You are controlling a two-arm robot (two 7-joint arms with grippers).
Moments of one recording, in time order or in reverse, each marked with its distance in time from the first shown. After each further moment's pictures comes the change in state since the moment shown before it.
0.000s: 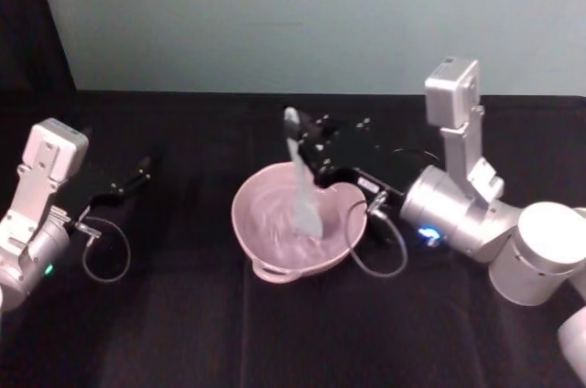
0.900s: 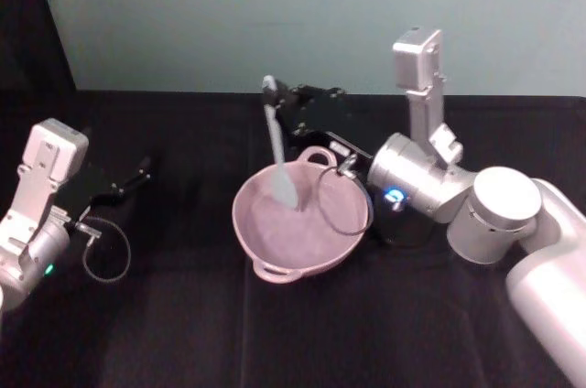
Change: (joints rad) left arm 0.000 0.000 0.000 0.000 0.000 0.000 0.000; right arm 0.171 -0.139 -0.028 0.288 0.034 -0.077 0.045
